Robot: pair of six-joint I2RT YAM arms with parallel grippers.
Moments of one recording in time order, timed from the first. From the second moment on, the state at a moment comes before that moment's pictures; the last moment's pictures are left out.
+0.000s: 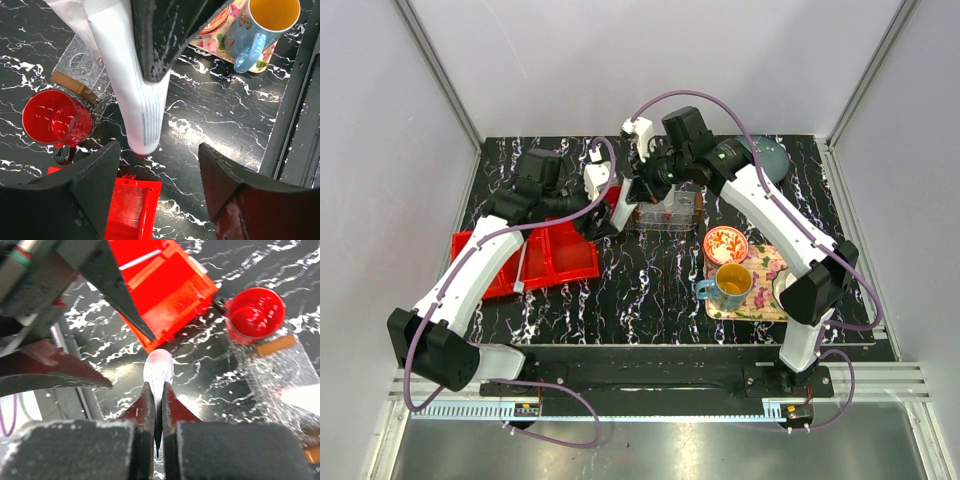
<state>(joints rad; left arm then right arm) -0.37 1.32 1.31 -0.70 0.69 0.47 0.66 1.83 1.99 -0.82 -0.56 -0.10</state>
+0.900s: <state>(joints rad) -0.33 1.27 1.21 -0.66 0.61 0.52 0.50 1.83 2.17 -0.96 -0.12 -0.16</state>
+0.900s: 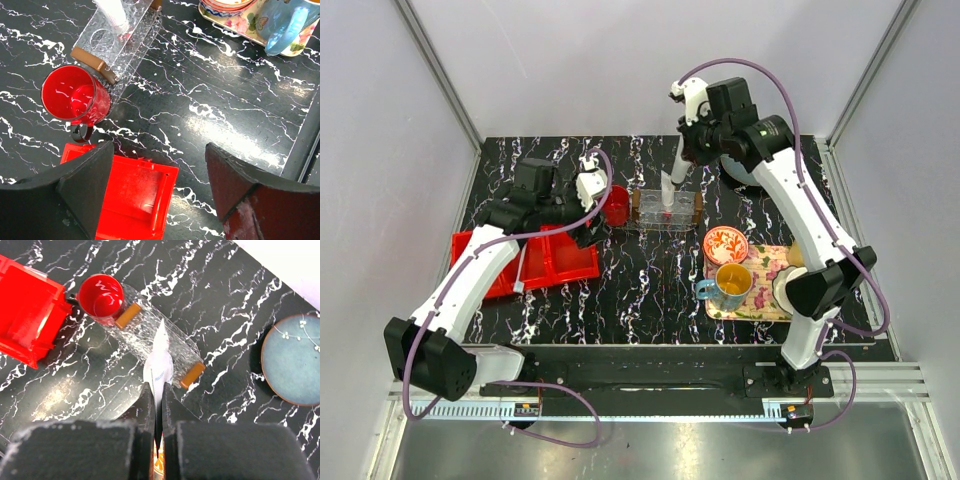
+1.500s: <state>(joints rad) -0.30 1.26 1.18 -0.65 0.60 0.54 0.39 1.93 2.17 -0.98 -0.11 -0.17</state>
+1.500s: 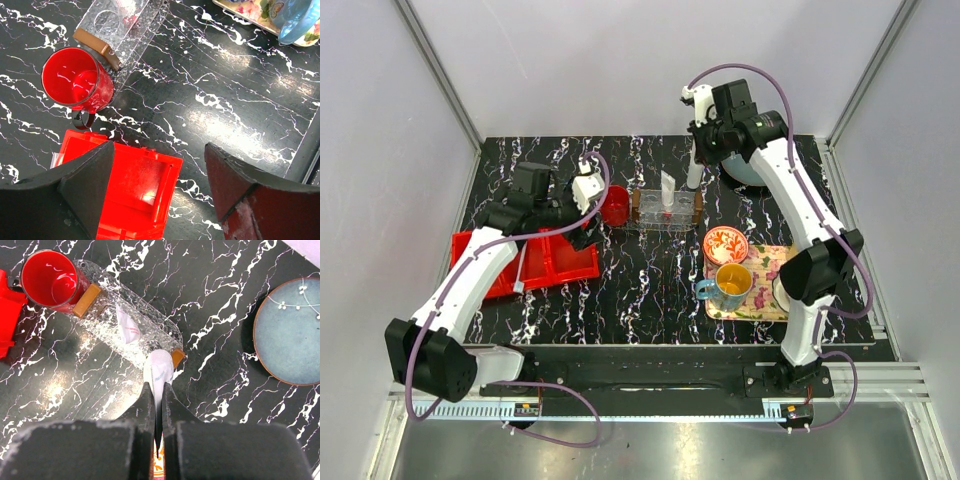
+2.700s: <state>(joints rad) -0.28 1.24 1.12 -0.63 0.60 0.55 0.39 1.98 2.03 -0.85 -0.16 -0.17</state>
